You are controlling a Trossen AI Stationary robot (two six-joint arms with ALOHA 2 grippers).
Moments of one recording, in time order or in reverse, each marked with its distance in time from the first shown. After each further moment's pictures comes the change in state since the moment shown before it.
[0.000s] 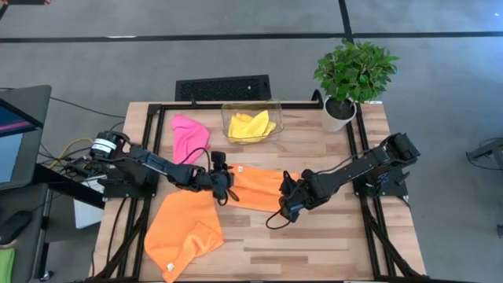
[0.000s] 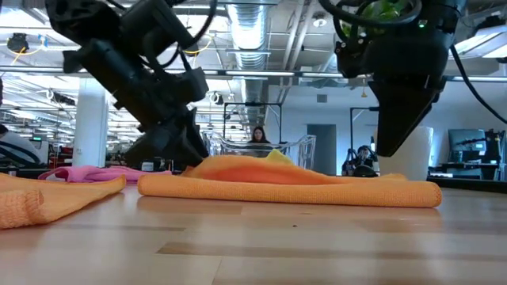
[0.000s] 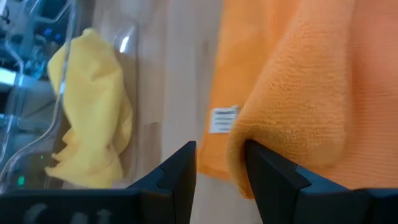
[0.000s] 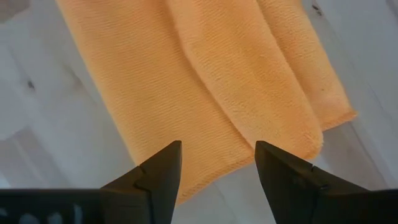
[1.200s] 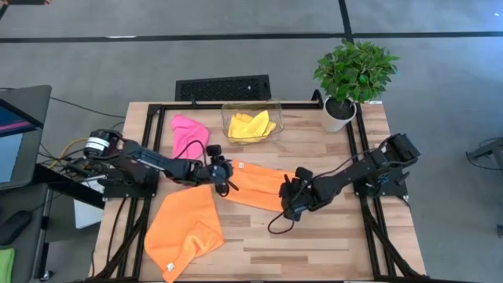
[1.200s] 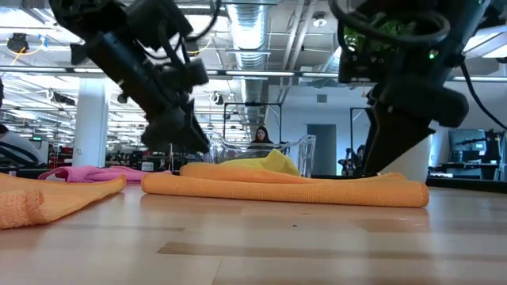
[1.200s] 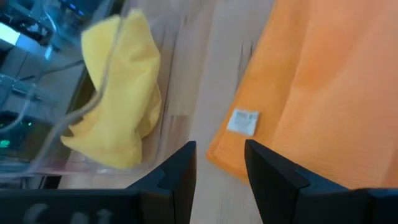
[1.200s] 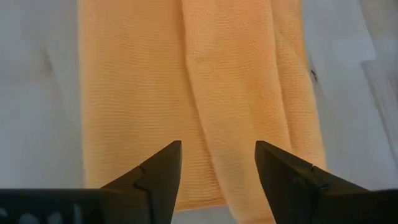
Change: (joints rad) left arm 0.053 -0.074 -0.001 -0.021 -0.005 -0.140; right arm 0.011 0.001 -0.132 0.215 0.159 -0.323
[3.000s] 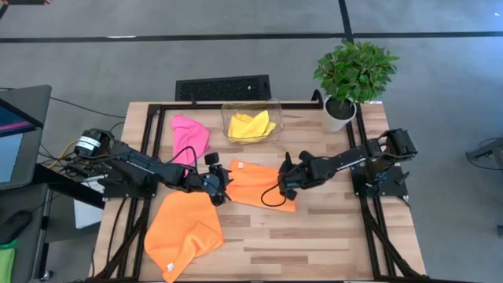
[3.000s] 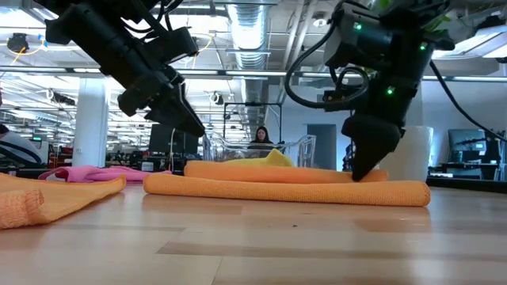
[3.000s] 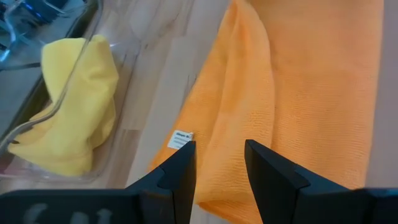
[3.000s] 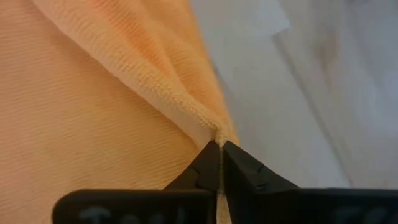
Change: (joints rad) left arm -0.114 -0.093 0.000 -0.052 0.077 -0.182; right arm -0.234 -0.009 -0.069 0.024 -0.009 0.009
